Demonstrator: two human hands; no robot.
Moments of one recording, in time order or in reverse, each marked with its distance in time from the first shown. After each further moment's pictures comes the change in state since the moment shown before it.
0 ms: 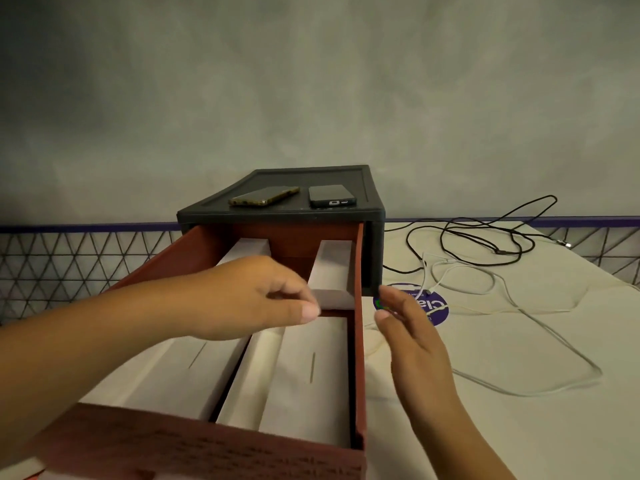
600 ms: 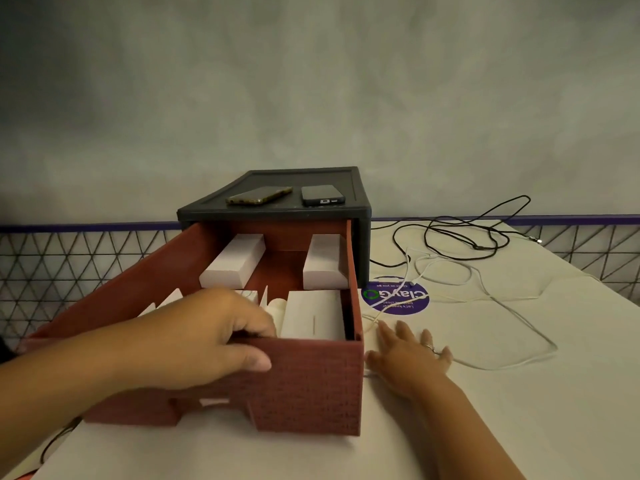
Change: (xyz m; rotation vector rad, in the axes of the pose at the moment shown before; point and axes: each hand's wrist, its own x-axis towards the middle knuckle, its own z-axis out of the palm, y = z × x) left_hand -0.056 -0.007 0.017 0.137 -0.011 0.058; right_hand 0.025 0.060 -0.027 -1.190 -0.336 0.272
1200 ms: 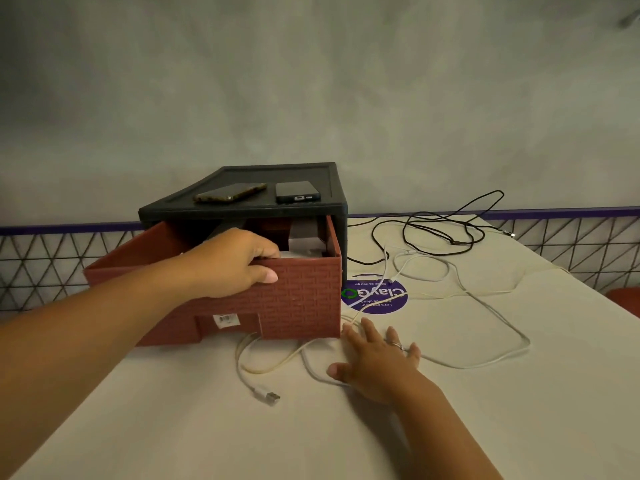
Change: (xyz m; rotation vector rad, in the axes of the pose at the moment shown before) left_hand 0.110 -0.040 -0.011 0.077 0.169 -0.084; right_hand 0.002 -0.002 0.001 -0.059 -0.085 -0.110
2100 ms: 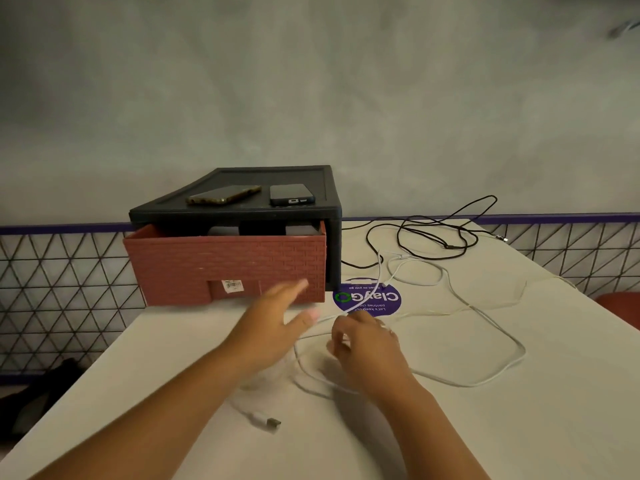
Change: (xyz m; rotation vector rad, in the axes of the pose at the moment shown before) left_hand -0.007 0.022 0.105 -0.400 0.218 -0.095; right_hand -0.005 -0.009 -0.011 0.170 0.414 -0.187
